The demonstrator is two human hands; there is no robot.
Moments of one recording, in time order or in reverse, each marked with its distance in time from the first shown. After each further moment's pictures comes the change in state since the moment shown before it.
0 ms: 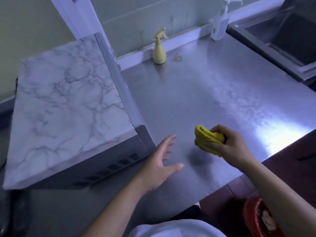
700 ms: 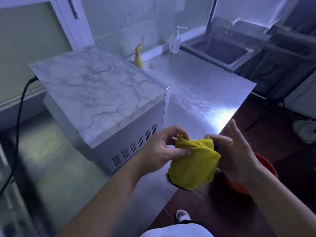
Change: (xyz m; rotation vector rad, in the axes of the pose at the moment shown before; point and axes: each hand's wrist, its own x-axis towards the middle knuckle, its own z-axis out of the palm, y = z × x) left_hand -0.166 -0.009 -0.127 -0.057 -0.486 0.472; right_hand -0.241 -0.124 0.197 0.792 -0.005 0.132
